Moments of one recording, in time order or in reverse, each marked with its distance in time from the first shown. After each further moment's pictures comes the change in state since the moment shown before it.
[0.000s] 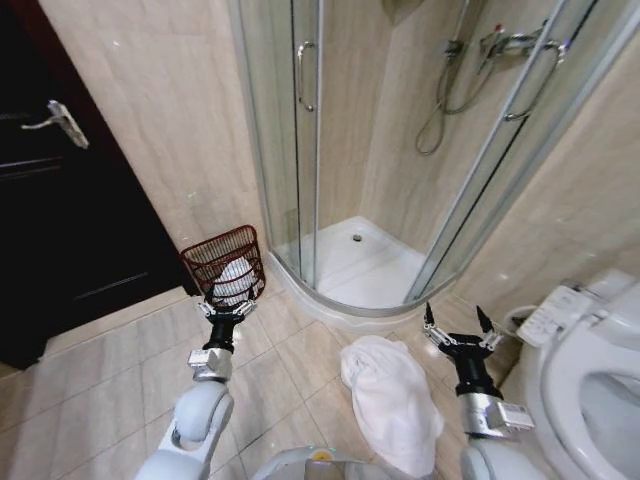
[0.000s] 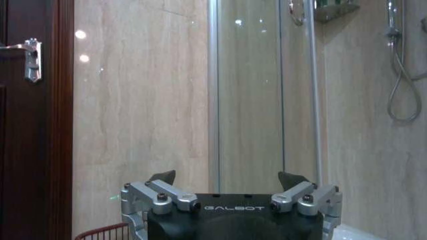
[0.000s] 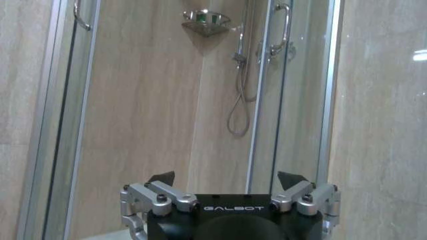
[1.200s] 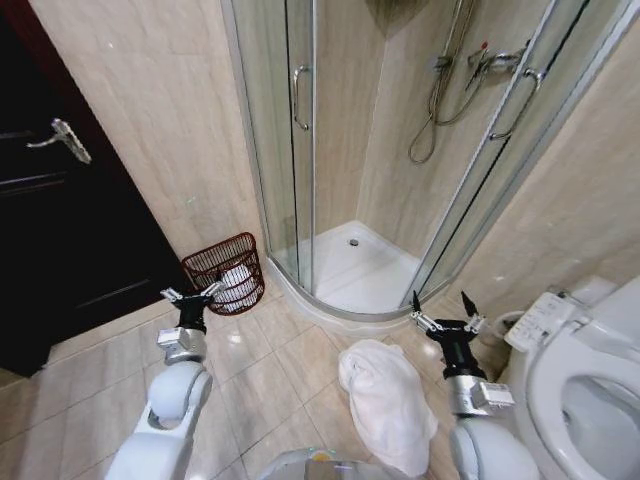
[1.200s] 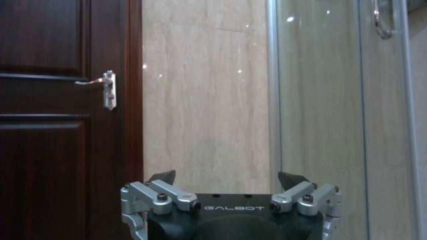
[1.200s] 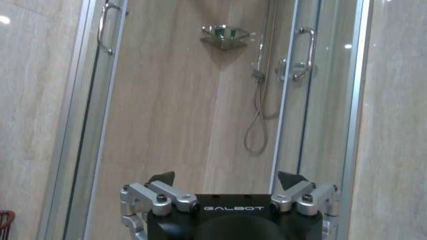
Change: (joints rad) left arm -0.055 -0.053 -0.151 -0.054 -0.016 0.154 -0.081; right arm 0.071 -0.002 -0.048 -0.005 -0.061 -0.040 -0.039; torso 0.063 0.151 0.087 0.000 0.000
